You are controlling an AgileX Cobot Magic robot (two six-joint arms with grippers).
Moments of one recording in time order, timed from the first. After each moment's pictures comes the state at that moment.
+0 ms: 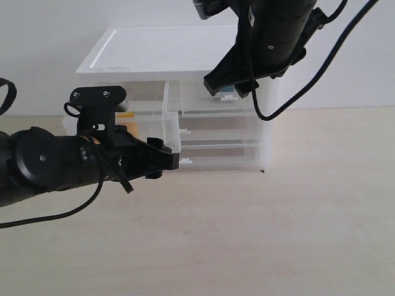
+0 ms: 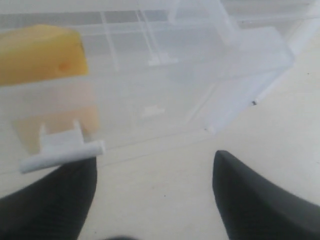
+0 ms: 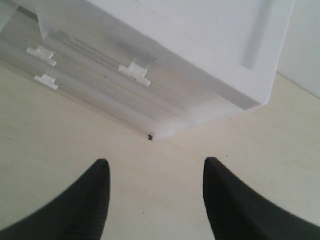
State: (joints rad) left arm -0.62 1.67 -0.83 -0.66 -0.24 0.38; right arm 0.67 1.73 -1.63 -0.46 1.02 0.24
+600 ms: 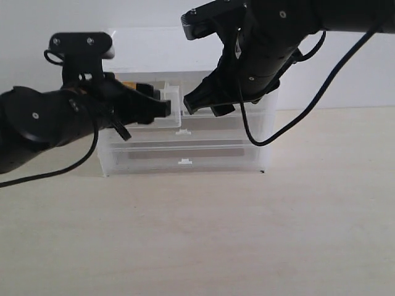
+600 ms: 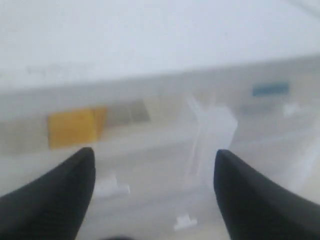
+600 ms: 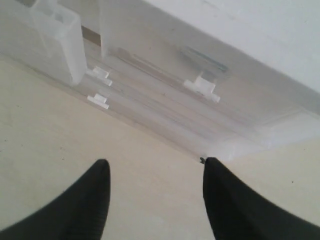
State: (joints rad) left arm -0.60 1.64 -0.93 -0.75 -0.39 0.57; right arm 0.67 1.73 -1.49 -0.37 0.78 0.28
